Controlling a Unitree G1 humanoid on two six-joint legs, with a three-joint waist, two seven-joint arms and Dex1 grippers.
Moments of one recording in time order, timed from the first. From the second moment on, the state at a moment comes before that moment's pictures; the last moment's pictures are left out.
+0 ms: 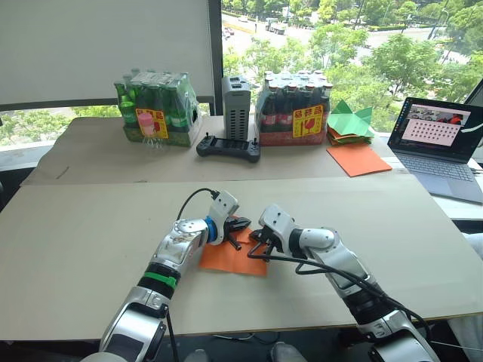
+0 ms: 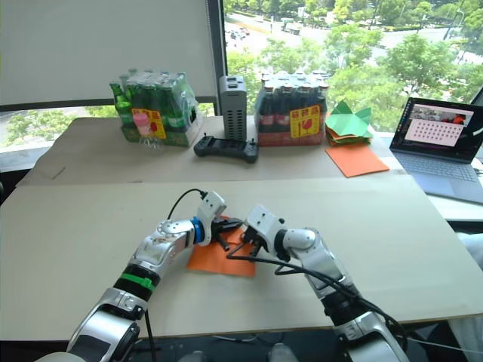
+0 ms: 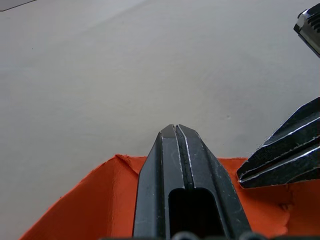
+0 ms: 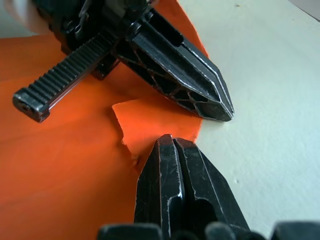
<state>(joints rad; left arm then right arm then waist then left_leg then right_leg) -0.66 0.24 -0.20 0.42 -0.16 0.41 -0.72 -0.52 -0.33 0.31 0.04 -0.02 0.49 0.73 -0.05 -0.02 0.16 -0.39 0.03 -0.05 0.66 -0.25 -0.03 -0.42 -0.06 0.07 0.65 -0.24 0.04</state>
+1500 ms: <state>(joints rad) -0.72 0.24 -0.16 0.58 -0.15 0.35 -0.73 -0.44 -0.43 0.34 -0.07 -0.03 0.52 0.75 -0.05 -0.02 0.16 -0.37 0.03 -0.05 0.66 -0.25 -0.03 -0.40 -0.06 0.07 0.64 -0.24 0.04</state>
